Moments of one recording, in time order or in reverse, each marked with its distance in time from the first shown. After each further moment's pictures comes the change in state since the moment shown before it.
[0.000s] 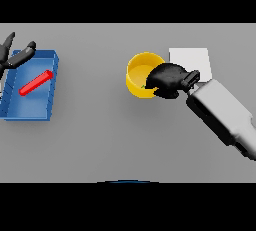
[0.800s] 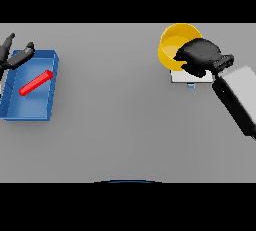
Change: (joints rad) left arm 0.021 0.000 0.016 -0.043 0.035 0.014 0.047; right arm -0.028 -0.113 -0.137 0.104 0.009 -0.141 0.066
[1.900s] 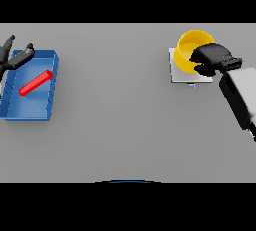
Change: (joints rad) left arm 0.003 0.013 -0.016 -0.029 -0.006 -0.005 0.060; right arm -0.051 0.057 -0.044 0.403 -0.003 -0.138 -0.073
